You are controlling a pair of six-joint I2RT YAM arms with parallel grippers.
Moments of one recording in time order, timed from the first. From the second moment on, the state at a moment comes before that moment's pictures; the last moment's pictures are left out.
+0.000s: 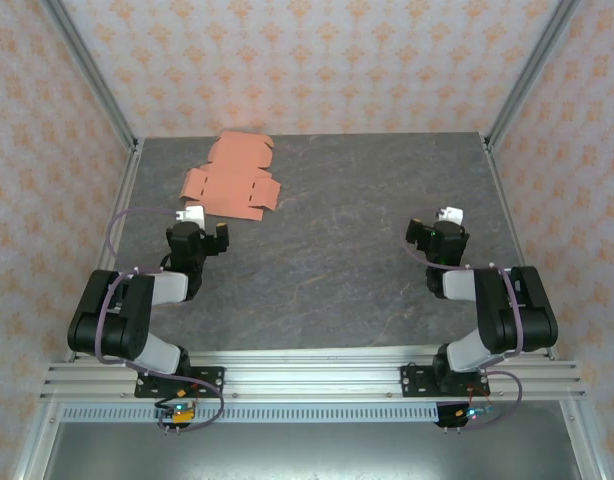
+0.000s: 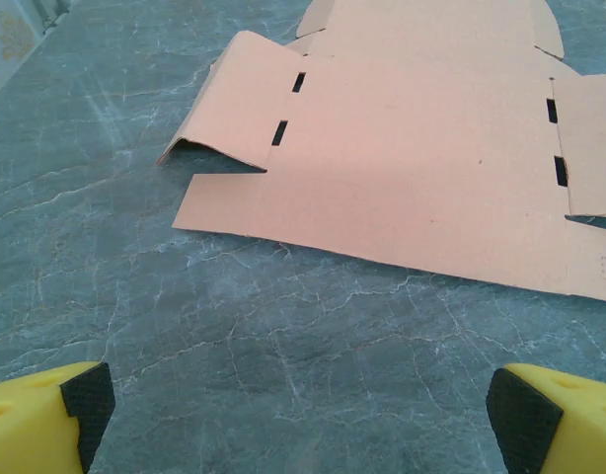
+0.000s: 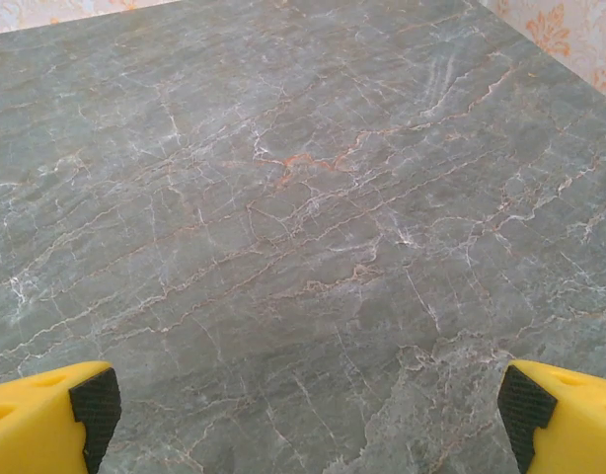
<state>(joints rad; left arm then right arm) -0.04 1.49 0.41 0.60 -0.21 -0.07 0.04 1.51 0.40 0.64 0.23 0.18</state>
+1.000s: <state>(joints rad) -0.04 1.49 0.41 0.62 -0.21 -0.07 0.04 1.51 0.41 0.64 0.23 0.18</state>
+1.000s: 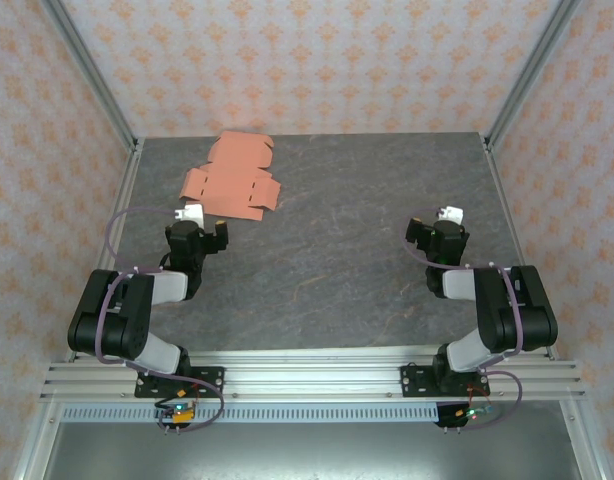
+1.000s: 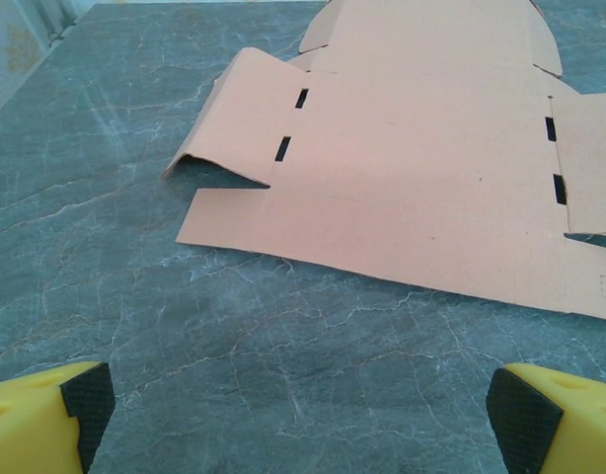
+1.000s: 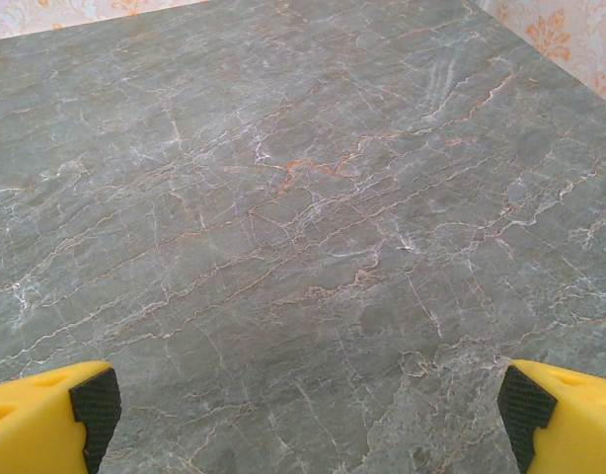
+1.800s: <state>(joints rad) -0.06 1.16 0.91 -0.02 -0.26 -0.27 0.04 0.93 0.63 0.12 0.23 0.20</state>
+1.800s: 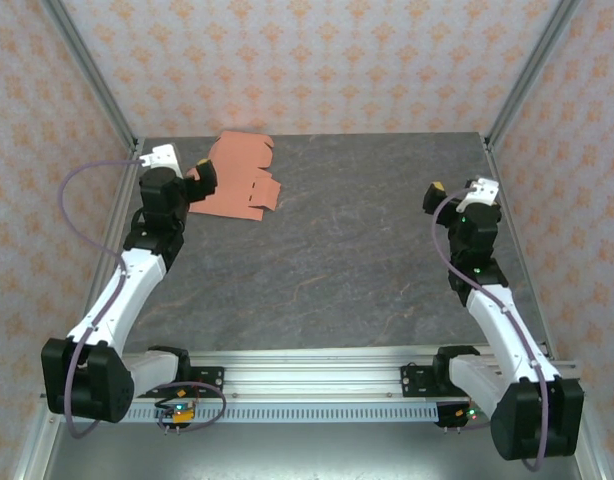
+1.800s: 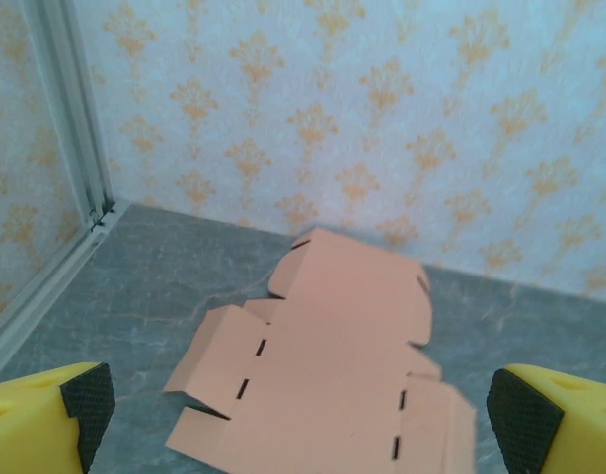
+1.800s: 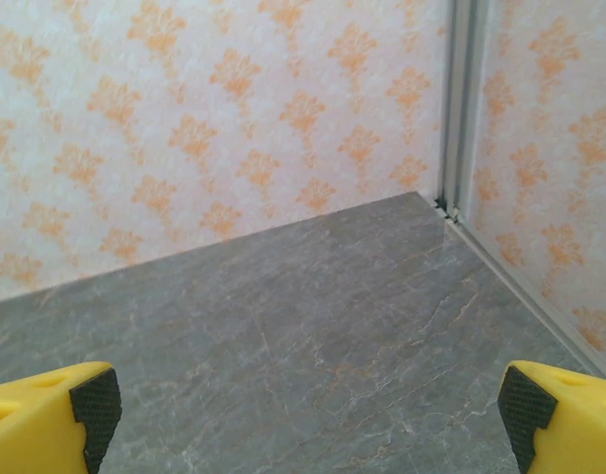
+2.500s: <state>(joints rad) 0.02 1.97 1.61 -0.50 -0.17 -0.38 0.06 1.15 0.79 -0.23 0.18 0.49</state>
